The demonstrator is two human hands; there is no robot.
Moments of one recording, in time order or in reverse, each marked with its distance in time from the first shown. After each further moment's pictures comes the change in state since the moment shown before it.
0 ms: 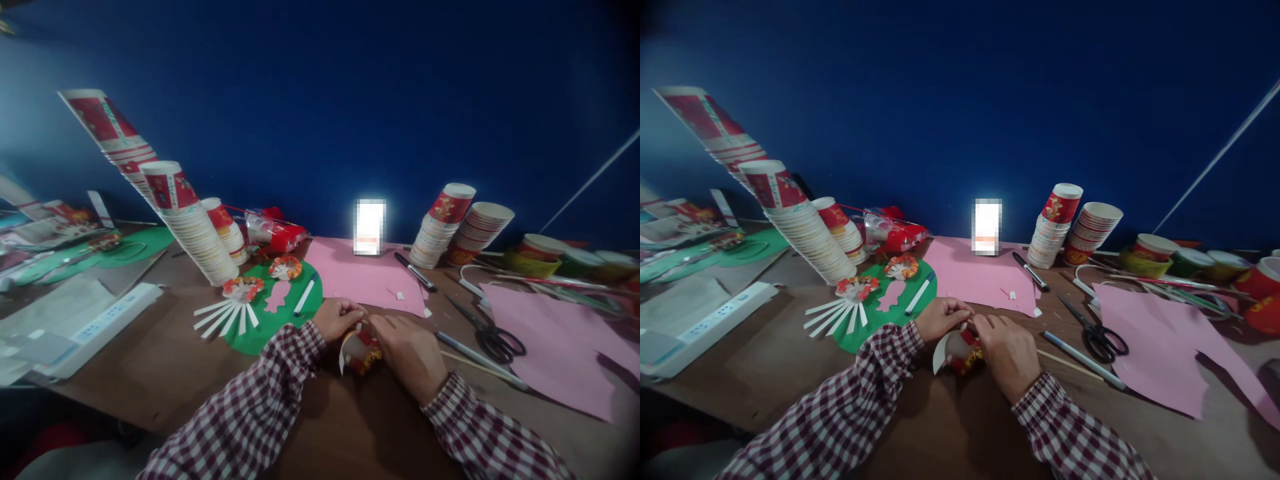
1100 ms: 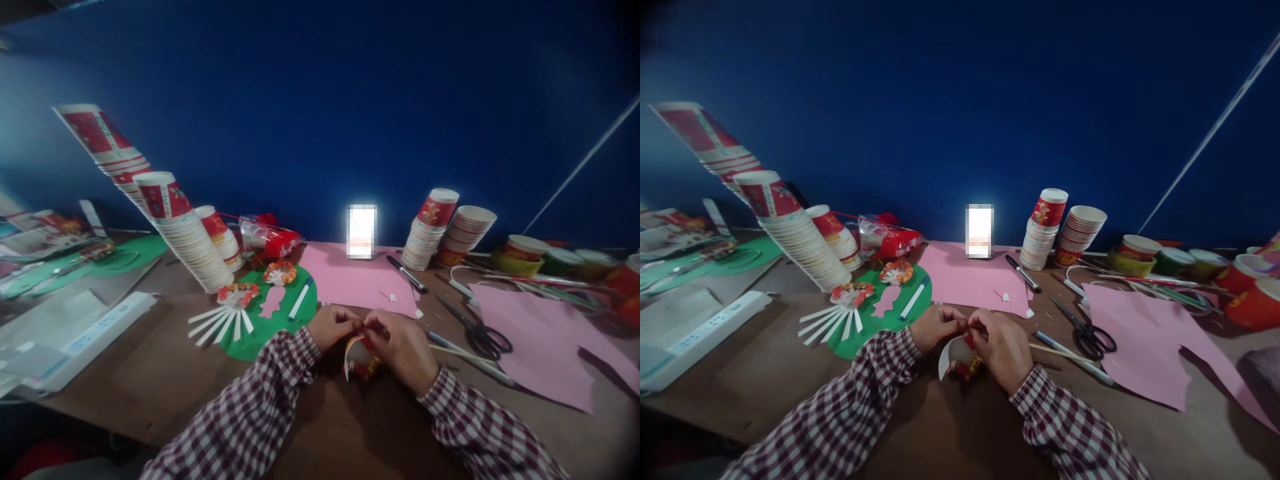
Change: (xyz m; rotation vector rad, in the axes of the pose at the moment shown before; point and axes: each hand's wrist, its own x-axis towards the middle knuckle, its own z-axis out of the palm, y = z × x) left_hand -0.005 0.002 0.001 -0.113 -0.108 -0.035; right_hand 0.002 0.008 0.002 0.504 0.068 0.189
